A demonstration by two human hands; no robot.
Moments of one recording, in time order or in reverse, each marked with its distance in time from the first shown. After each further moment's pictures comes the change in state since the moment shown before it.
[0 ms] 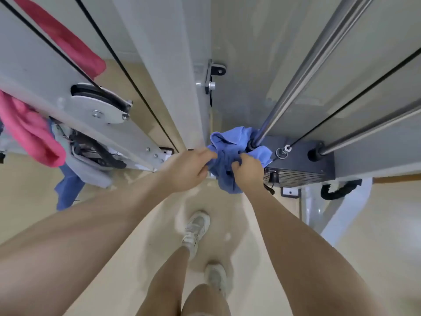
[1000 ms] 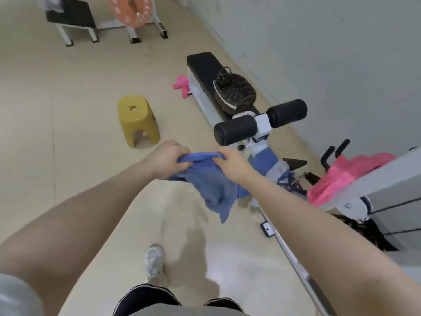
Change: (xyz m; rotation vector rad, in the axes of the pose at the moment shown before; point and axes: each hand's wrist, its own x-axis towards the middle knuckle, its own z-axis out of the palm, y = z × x) left_hand -0.639 -0.167 -0.135 -0.302 0.648 -0.878; right_hand -0.441 -0.474 0.156 -0.213 -0.789 -1.086
